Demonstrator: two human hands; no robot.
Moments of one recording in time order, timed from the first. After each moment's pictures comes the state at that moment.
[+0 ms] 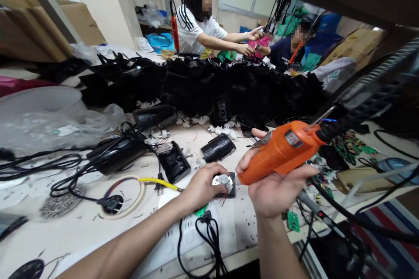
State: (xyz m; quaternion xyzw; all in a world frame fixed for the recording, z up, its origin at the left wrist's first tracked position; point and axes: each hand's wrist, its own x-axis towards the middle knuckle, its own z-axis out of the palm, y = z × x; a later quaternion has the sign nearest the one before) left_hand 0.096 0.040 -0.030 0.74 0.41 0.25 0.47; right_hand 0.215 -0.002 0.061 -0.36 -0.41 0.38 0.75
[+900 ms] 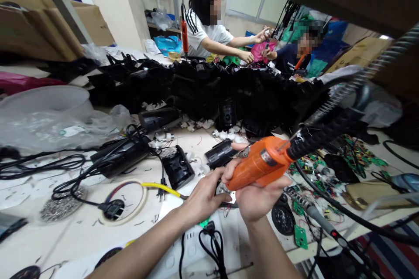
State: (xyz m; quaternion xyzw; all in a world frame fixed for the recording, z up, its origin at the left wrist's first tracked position) left_hand 0.089 0.034 -0.044 0.72 0.39 0.29 0.50; right_hand 0.192 0.018 0.038 -0.31 -0.41 0.45 0.73
